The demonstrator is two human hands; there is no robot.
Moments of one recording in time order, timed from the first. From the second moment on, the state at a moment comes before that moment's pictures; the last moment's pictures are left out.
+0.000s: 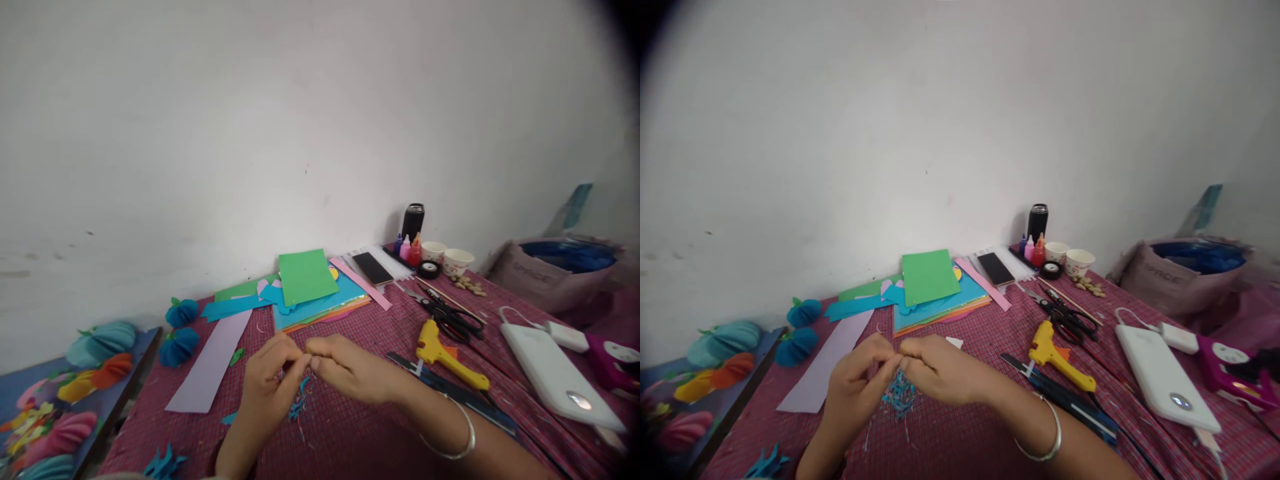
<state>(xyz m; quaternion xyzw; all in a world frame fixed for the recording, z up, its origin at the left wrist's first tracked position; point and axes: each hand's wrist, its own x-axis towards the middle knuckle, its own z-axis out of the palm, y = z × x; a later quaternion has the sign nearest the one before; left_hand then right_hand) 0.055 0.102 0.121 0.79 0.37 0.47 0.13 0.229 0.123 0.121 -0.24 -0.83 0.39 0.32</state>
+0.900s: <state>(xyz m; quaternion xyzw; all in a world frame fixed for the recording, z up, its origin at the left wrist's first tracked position) 0.065 0.113 0.101 0.67 0.42 0.52 0.32 0.228 0.122 0.114 -0.30 -0.80 0.39 0.34</state>
